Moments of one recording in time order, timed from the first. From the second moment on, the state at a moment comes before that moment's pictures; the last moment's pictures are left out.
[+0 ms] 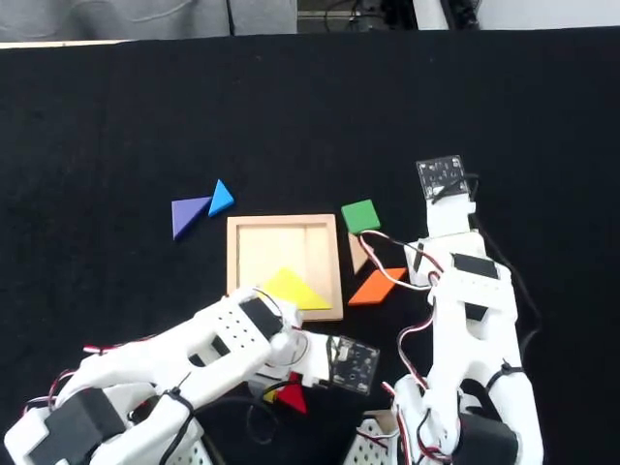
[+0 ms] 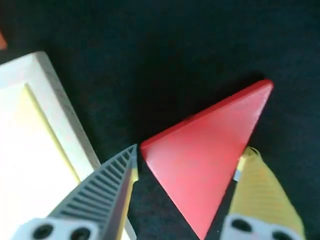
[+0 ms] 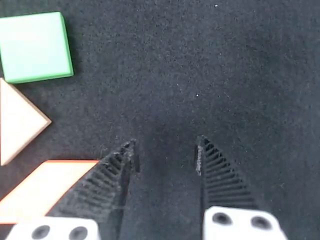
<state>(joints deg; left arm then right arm) 44.2 -17.7 60.1 48.7 -59.7 14.1 -28.6 64.0 34.0 21.3</state>
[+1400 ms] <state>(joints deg) 52.1 -12.0 44.5 55.1 -60.0 25.1 -28.6 57.5 41.2 13.7</state>
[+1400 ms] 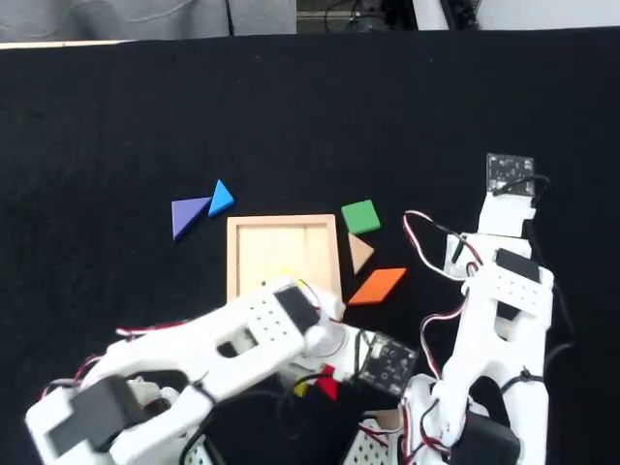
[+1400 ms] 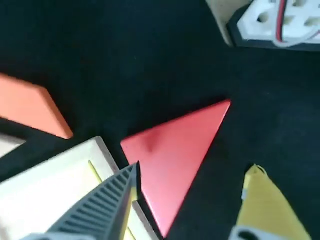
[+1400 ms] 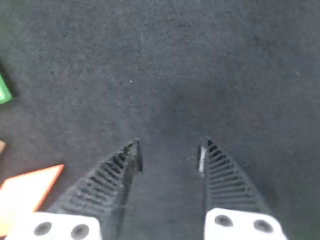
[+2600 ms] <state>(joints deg) 51.6 -2.0 36.5 51.6 -63.7 33.3 -28.6 52.3 45.3 12.1</state>
